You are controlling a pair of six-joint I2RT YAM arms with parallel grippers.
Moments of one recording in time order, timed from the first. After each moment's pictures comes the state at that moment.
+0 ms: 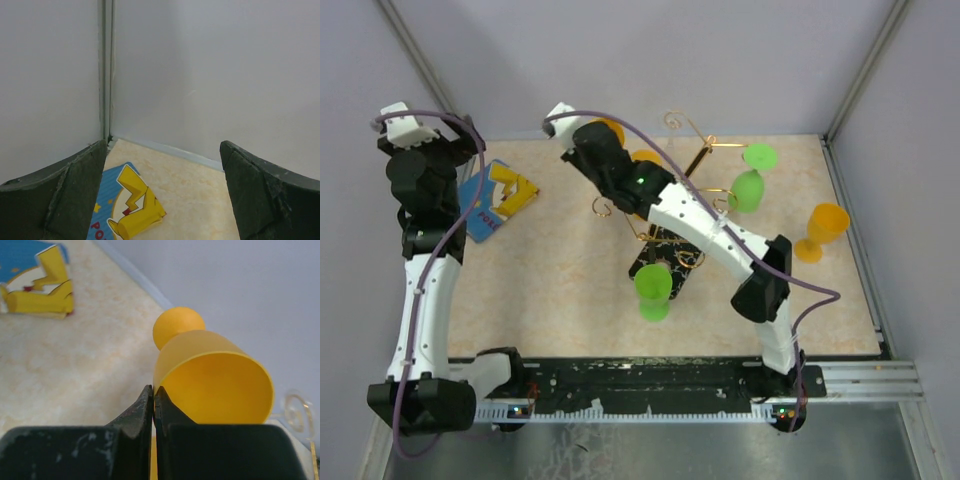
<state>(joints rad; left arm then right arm) 0.08 1.07 1.18 0.12 -0.20 -0.15 1.00 2.04 2.24 -0.55 0.45 -0.31</state>
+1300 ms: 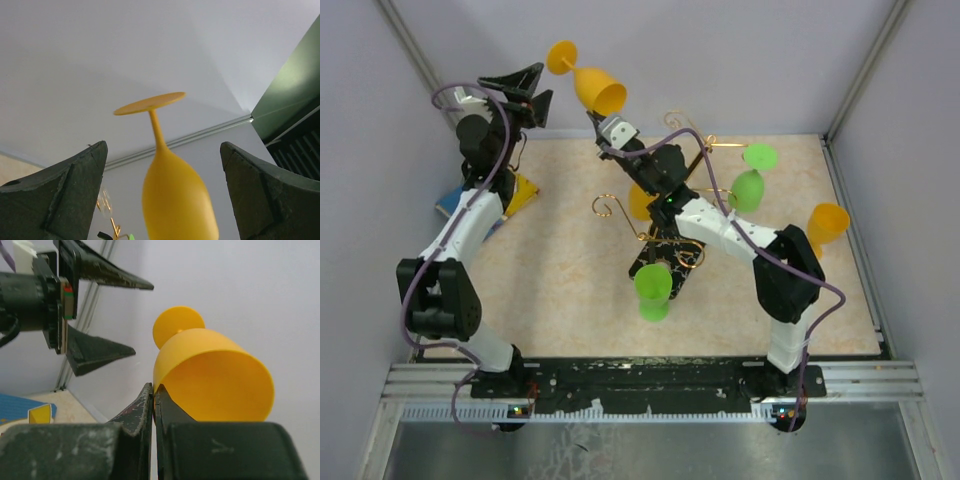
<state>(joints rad) -0.09 1.58 1.32 0.63 0.16 -1.47 0.77 1.85 1.51 0.83 -0.08 -0.49</state>
